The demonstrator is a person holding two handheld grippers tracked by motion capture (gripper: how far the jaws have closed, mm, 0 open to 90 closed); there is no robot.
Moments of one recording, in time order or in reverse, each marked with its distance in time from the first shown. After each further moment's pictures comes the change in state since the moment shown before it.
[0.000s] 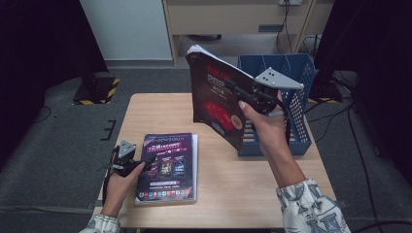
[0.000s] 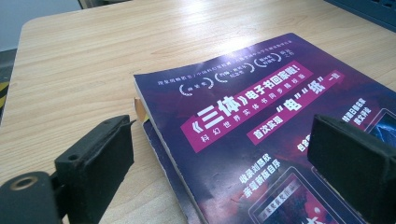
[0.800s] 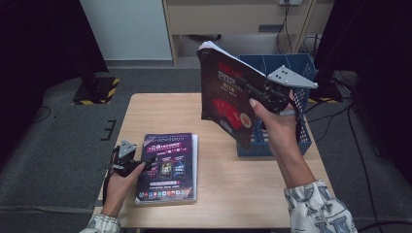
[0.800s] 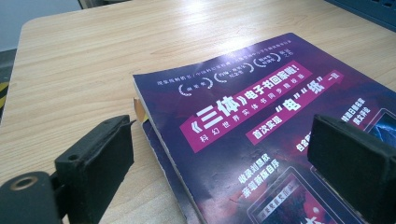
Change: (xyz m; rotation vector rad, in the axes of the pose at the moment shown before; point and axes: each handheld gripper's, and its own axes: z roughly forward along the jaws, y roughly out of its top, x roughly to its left) left arm -0.001 0.000 0.000 0.001 0.002 0.002; right arm -0.014 0.007 -0.018 -0.010 -0.045 0.001
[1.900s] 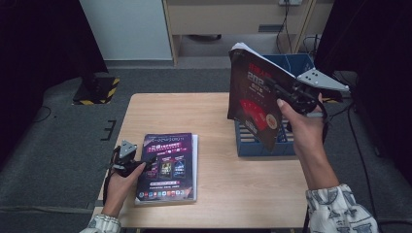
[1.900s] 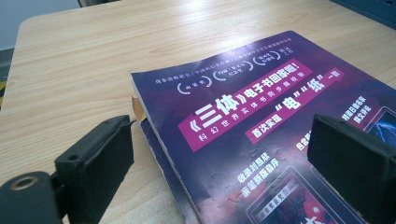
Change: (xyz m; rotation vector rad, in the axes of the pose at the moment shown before) left arm -0.001 -0.001 0.001 0.004 -0.002 0.000; right arm -0.045 -0.005 -0.042 0.038 -0.133 0.001
